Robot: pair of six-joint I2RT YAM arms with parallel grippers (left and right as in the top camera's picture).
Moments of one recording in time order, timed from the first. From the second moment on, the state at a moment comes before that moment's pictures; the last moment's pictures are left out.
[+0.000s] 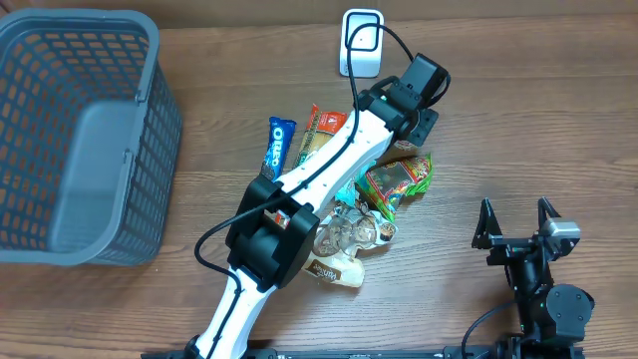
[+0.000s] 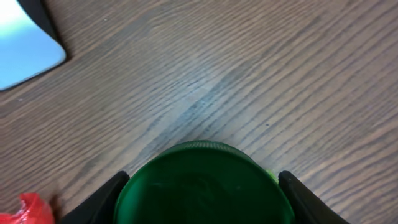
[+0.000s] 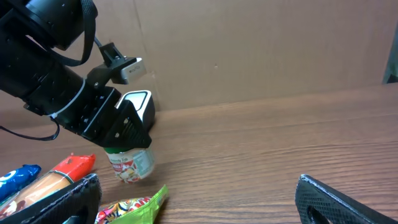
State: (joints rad) left arm -0.70 2.29 2.02 -0.70 -0.08 -0.13; right arm -0.10 0.01 0.02 -0.02 -0.16 0.15
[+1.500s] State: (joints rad) left arm -0.69 1.75 2.02 -1.25 -0.19 -0.17; right arm -0.10 0.02 0.02 -0.02 -0.16 0.15
